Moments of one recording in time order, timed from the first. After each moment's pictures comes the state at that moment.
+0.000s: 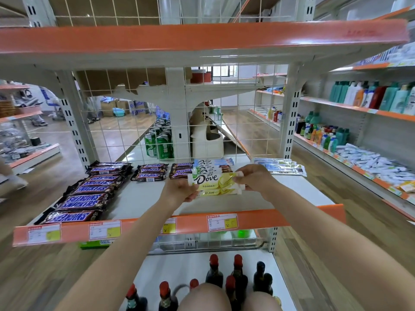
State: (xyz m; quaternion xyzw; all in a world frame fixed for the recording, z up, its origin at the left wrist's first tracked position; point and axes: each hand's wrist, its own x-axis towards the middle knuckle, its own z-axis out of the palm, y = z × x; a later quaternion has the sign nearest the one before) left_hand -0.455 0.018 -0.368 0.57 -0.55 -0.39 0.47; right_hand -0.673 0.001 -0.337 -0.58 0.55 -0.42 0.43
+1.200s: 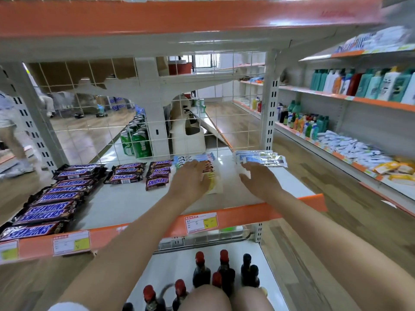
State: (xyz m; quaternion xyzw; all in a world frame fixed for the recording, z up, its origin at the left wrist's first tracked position) left_hand -0.531 -0.003 -0.353 0.56 -0.79 0.07 0.24; right_hand -0.731 -0.014 -0.370 -0.71 0.65 -0.26 0.03
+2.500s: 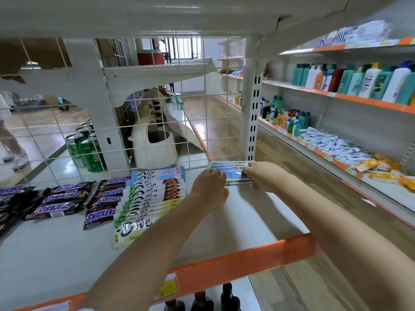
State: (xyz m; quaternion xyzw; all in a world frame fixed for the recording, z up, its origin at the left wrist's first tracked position) left_hand -0.660 -0.113 -0.370 0.49 -0.86 0.11 0.12; right_hand -0.833 -0.132 -0.355 -0.78 0.59 0.11 -0.16
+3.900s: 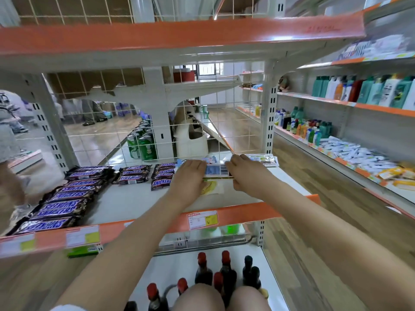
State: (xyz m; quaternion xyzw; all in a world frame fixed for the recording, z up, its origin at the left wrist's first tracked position) left_hand -0.526 0.024 -0.338 0.53 -0.82 0.14 0.17; right_hand -0.708 0.028 -0.325 -0.82 0.51 -0.06 -0.26
